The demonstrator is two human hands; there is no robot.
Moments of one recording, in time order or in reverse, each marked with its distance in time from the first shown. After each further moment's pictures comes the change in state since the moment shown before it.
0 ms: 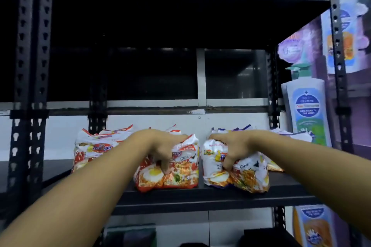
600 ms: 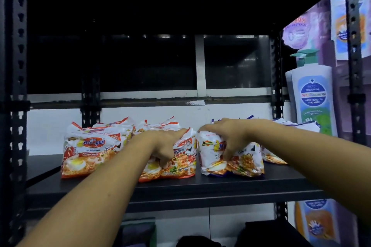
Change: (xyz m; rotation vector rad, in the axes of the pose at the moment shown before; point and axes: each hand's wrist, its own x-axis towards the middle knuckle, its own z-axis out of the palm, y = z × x) left_hand 0.045 -0.009 0.026 0.032 0.074 -0.064; right_hand 0.035 0.004 0.002 -0.351 0.115 -0.066
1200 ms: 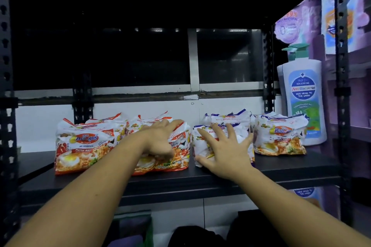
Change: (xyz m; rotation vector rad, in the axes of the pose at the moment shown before) left_hand -0.002 0.001 0.010 -0.042 0.200 0.039; right_hand -0.013 -0.037 0.110 0.012 0.584 0.355
